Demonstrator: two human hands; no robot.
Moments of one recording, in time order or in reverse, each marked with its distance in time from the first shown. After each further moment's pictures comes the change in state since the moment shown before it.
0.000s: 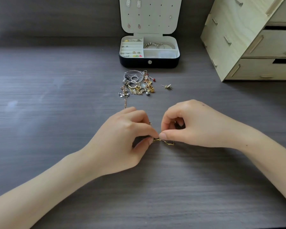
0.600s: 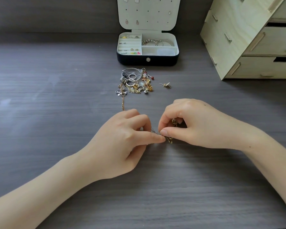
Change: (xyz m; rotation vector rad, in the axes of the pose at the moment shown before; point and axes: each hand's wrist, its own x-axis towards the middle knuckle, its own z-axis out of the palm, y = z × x) left_hand -0.001 -0.001 0.001 0.007 -0.066 0.152; right_hand 0.000 0.005 -0.001 -0.069 -0.010 -0.081
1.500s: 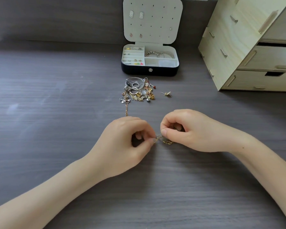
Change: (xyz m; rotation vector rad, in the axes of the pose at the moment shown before) left_hand 0.001 0.007 0.000 -0.248 0.151 -0.364; right_hand 0.002 -0.003 0.002 0.101 -0.021 0.107
